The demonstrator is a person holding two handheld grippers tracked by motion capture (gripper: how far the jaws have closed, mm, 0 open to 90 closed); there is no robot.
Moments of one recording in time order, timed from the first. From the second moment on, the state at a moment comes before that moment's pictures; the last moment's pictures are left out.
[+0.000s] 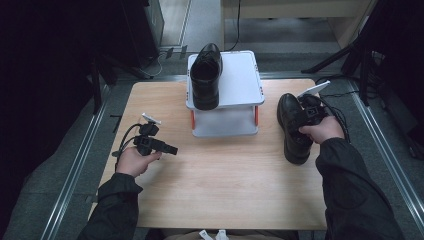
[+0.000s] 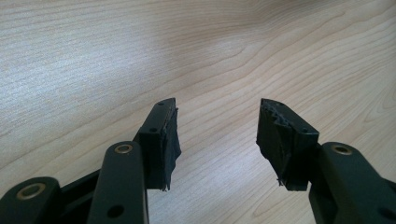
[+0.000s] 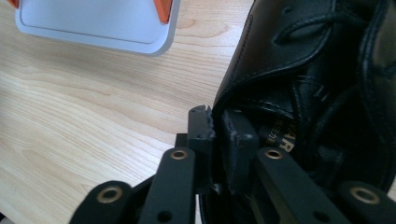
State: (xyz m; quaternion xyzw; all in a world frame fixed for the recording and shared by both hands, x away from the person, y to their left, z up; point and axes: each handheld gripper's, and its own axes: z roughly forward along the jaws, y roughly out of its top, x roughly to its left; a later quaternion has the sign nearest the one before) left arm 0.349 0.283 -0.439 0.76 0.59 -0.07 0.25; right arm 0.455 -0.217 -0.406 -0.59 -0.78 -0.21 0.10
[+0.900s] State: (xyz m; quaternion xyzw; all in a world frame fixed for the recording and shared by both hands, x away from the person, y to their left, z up) left arm 0.349 0.284 -0.439 0.76 0.60 -0.07 0.25; right arm 0.454 -0.288 -0.393 -0.61 -0.75 -0.23 0.09
